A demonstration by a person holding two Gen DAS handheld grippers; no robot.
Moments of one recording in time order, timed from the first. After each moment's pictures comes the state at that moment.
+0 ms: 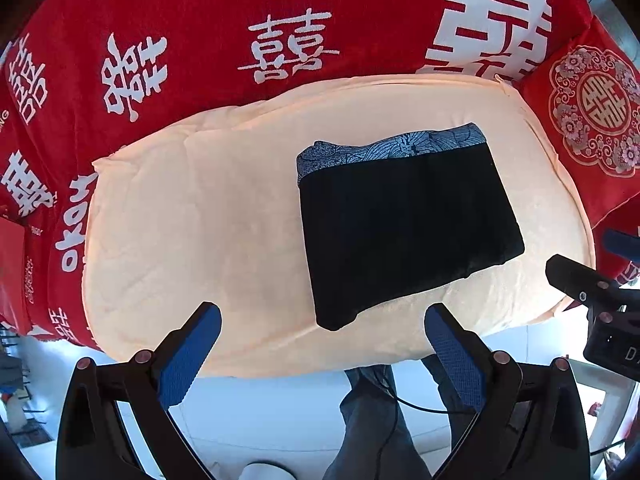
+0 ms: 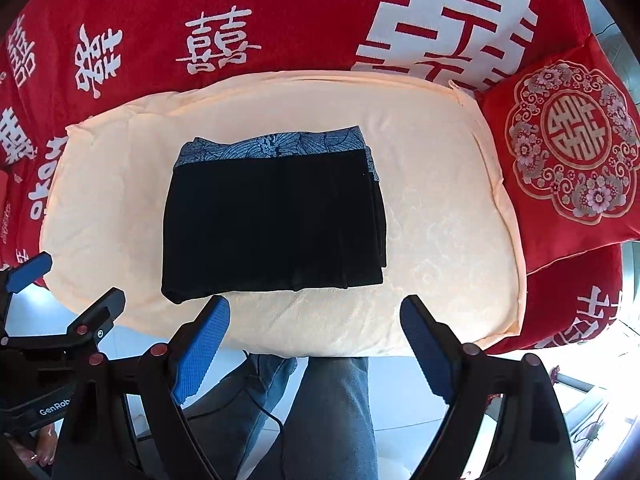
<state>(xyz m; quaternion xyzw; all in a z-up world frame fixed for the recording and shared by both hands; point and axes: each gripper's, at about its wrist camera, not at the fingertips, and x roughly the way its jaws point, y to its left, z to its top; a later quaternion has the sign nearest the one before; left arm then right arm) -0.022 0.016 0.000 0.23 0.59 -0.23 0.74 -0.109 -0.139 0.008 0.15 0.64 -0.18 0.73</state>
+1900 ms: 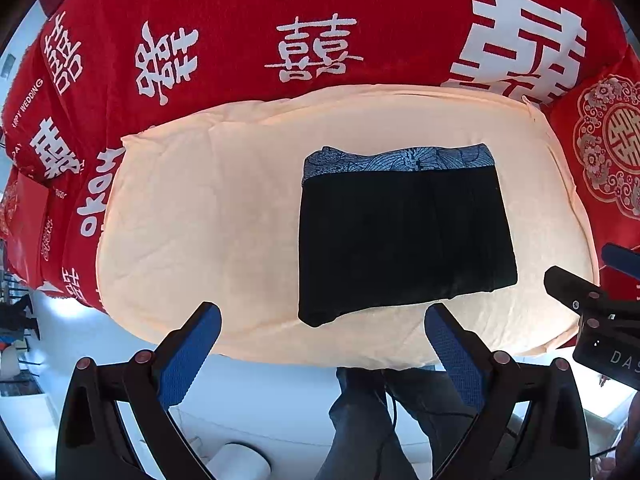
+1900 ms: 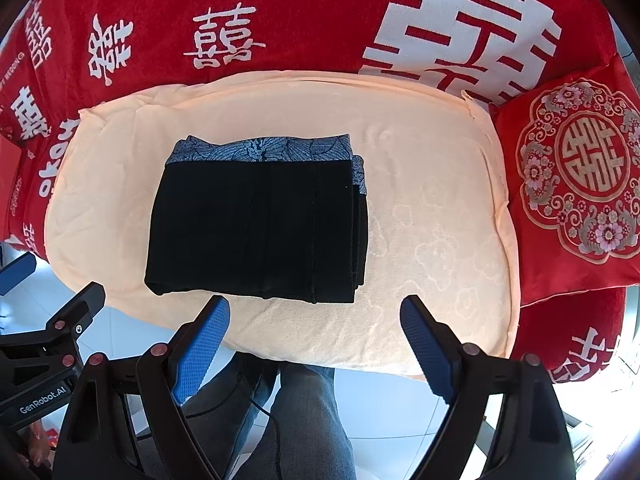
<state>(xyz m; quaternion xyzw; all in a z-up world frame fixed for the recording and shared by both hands) -0.038 -0.014 0.014 0.20 0.60 -0.15 0.76 -0.109 -0.184 0.003 0.13 0.65 -0.13 0.74</state>
